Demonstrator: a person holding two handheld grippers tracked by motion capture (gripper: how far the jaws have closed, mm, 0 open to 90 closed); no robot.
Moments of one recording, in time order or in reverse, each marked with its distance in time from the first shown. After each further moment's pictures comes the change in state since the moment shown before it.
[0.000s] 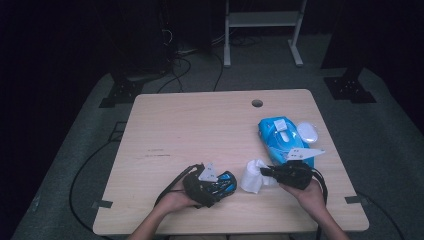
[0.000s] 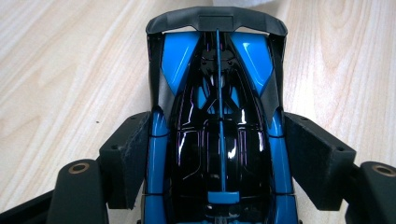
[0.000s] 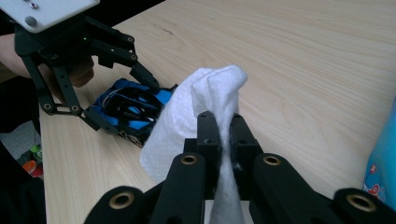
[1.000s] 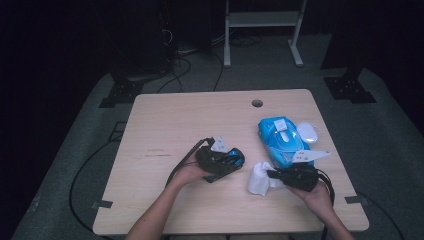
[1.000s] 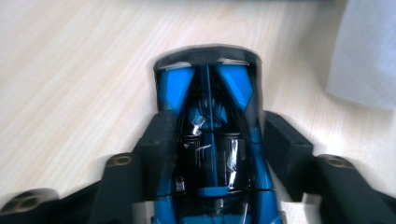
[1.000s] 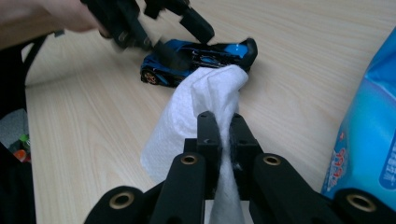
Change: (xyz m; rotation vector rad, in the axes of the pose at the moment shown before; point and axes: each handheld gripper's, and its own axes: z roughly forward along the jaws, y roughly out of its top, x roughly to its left) left arm 0.062 0.052 0.024 -0.069 0.058 -0.028; right arm -0.008 -0.011 -0.011 0.042 -0.032 -0.009
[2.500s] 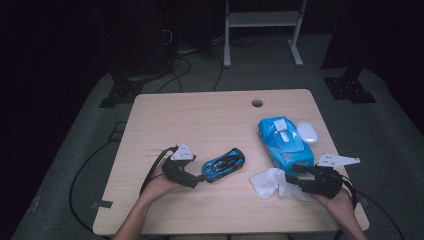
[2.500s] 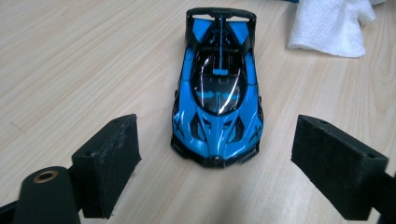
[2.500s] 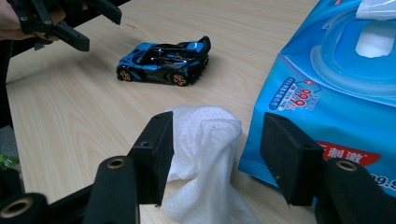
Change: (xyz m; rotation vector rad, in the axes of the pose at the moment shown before) left arm -0.002 -0.067 -0.074 -0.093 0.031 -0.133; right arm -0.018 -0.026 -0.048 -0.074 -0.083 0.046
